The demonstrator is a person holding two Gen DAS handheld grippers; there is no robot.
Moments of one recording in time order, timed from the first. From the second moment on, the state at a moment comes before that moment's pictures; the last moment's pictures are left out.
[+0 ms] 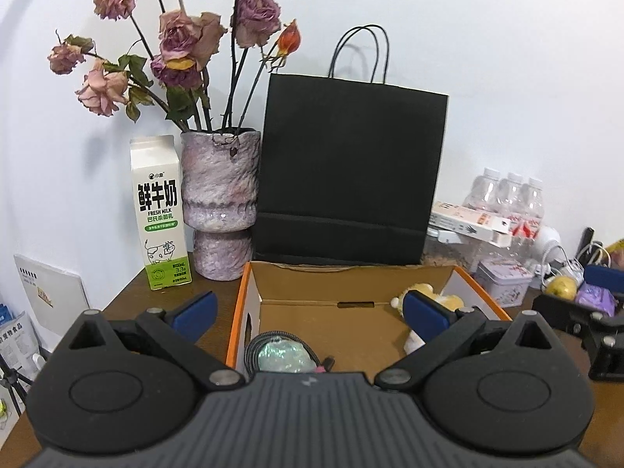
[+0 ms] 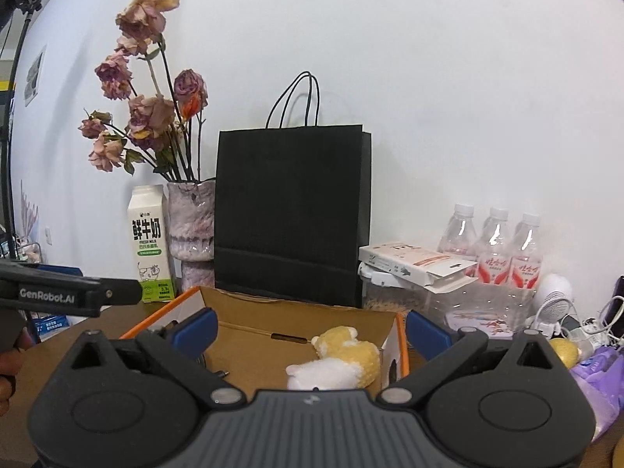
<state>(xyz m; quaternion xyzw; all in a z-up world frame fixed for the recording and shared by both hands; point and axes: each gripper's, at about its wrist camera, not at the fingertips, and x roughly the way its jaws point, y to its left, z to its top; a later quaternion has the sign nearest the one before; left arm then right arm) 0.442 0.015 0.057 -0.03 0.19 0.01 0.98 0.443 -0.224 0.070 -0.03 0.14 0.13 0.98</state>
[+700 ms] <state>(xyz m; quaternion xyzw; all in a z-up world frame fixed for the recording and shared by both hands) 0.361 0.007 0.080 -0.02 0.20 -0.01 0.98 0.364 -0.225 0.099 -0.05 0.14 0.11 0.98</state>
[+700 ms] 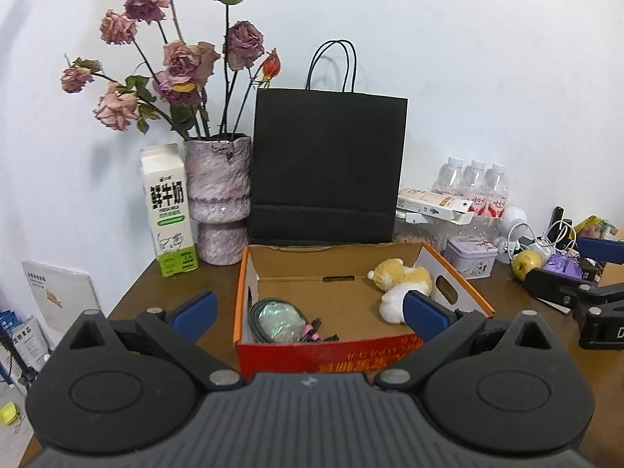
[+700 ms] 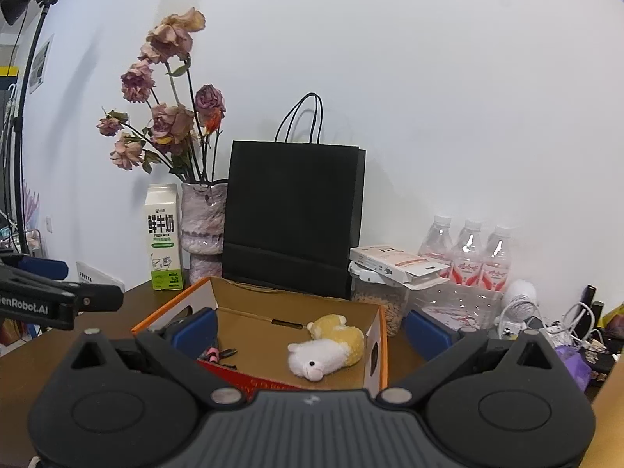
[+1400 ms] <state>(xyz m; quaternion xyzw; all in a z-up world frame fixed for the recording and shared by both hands) 0.277 0.021 0.084 -0.01 0.20 0.00 0.98 0.266 -0.213 0.094 -0.06 0.15 0.12 0.98</state>
